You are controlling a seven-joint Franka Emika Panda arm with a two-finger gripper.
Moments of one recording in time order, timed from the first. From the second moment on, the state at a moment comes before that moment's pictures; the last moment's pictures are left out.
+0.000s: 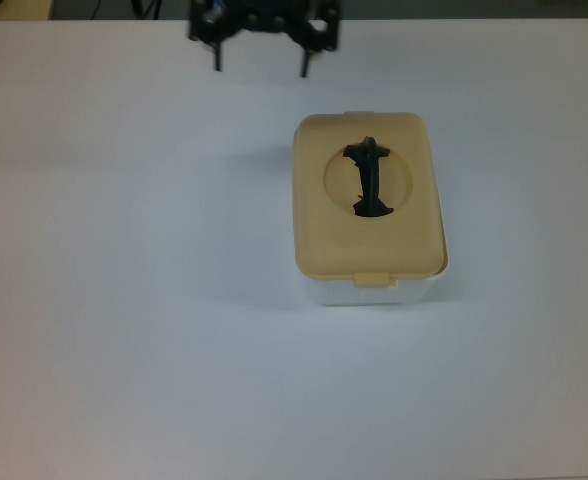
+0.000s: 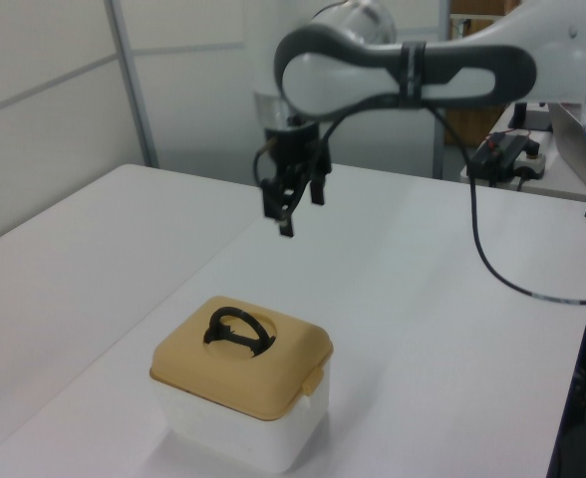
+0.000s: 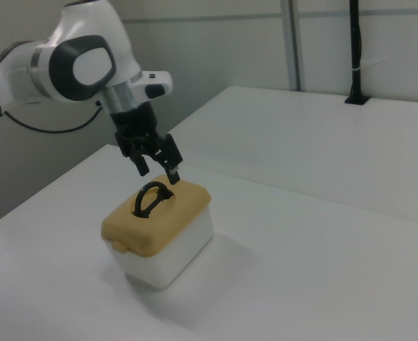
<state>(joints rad) 0.14 0.12 -0.01 -1.44 -0.07 1.59 0.11</state>
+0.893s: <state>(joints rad) 0.01 -0.05 0.00 -1.61 -0.03 1.55 -0.01</state>
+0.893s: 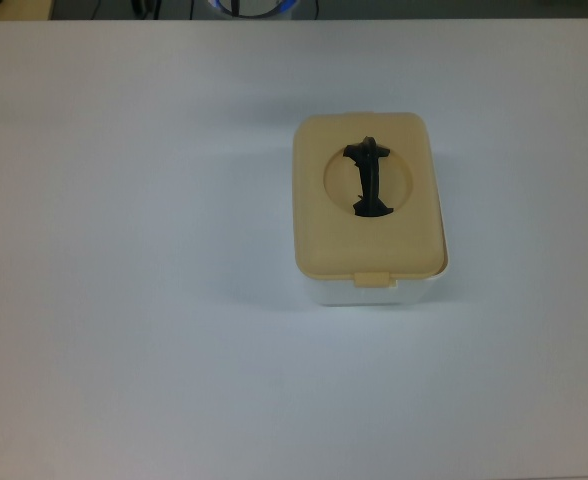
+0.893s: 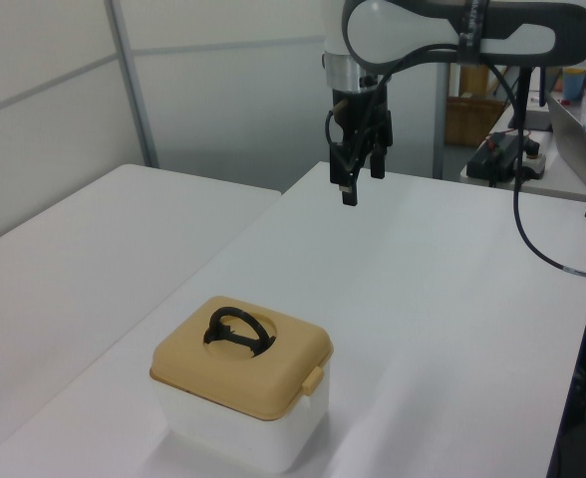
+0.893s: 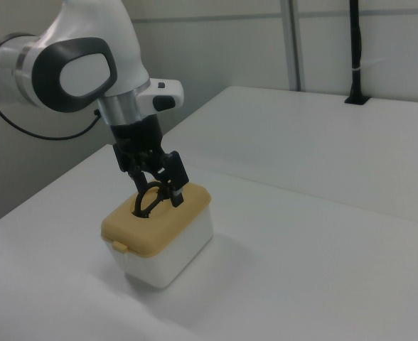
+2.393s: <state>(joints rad) 0.00 -0.07 0.00 -1.62 -0.03 1.56 -0.01</state>
